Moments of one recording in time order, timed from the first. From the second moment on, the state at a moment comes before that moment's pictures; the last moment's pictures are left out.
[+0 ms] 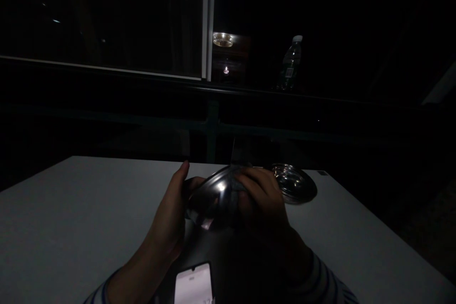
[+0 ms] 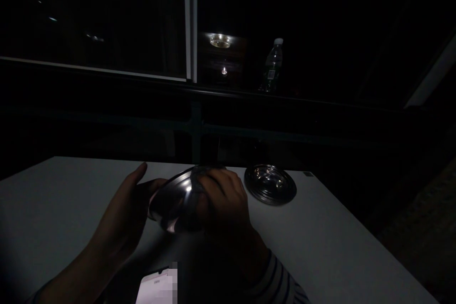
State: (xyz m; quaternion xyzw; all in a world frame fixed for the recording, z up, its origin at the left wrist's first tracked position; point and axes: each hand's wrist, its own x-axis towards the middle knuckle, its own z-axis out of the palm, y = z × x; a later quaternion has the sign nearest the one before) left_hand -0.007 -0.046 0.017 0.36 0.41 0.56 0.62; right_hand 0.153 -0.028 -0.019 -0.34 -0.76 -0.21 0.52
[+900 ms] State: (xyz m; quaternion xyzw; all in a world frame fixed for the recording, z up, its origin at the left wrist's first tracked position) left_hand -0.012 -0.041 0.016 0.32 0.41 0.49 0.70; right_hand 0.128 -0.040 -0.057 -0.20 -0.87 -0.29 0.35
